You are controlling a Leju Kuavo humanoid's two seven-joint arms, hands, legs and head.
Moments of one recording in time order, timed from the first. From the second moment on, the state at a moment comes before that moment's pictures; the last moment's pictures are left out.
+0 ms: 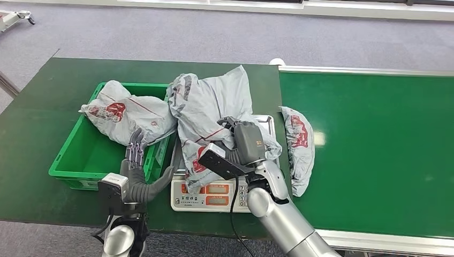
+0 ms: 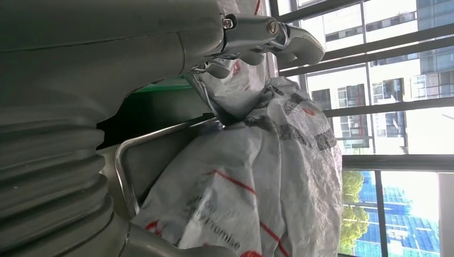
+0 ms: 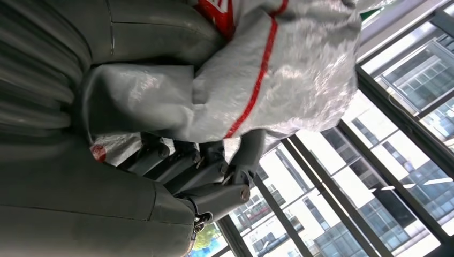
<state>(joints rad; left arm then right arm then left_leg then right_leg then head) 0.05 -0.21 -0.05 -1.44 -0.17 0.02 -0.51 -0.48 0.24 0.61 -1.04 0.71 -0.44 -0.19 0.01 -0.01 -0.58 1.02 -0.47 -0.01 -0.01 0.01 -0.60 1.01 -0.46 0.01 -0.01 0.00</state>
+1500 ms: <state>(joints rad) -0.23 -0.17 -0.14 -1.23 -0.45 -0.03 -0.49 -0.34 0.18 0.44 -1.25 0.04 -0.19 -0.39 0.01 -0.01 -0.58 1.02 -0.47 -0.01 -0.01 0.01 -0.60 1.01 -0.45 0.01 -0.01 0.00</state>
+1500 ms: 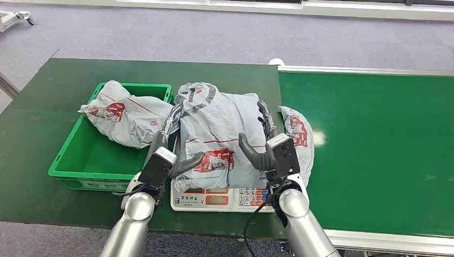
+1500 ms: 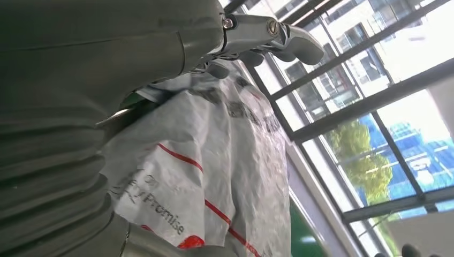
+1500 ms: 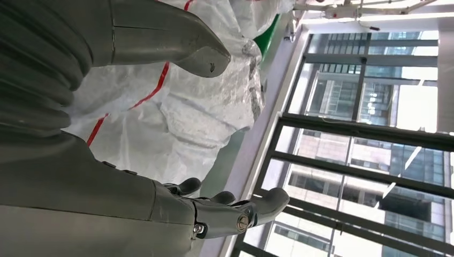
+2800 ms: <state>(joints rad) -0.98 -0.03 -0.73 -0.42 -0.88 -0.69 -0.65 -0.27 0.14 0.37 -1.32 -0.06 -0.09 -0.37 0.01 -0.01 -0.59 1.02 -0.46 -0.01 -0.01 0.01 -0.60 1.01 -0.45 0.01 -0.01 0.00</state>
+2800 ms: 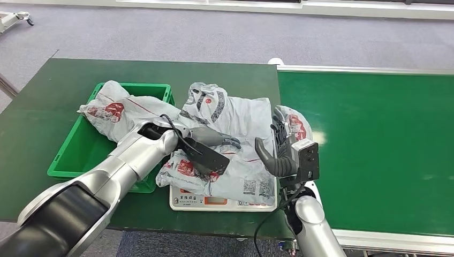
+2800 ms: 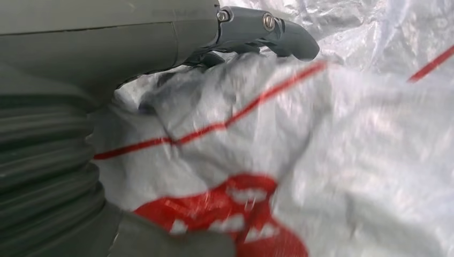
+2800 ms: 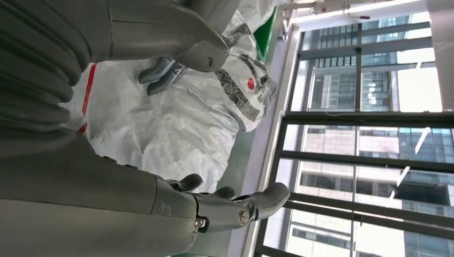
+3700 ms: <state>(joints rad) -1.01 0.11 -0.96 -0.66 -0.74 -0.57 -0.59 -0.23 0.10 0.37 -1.36 -0.08 -0.08 -0.39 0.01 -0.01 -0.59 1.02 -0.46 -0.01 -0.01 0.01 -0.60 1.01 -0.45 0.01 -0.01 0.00</state>
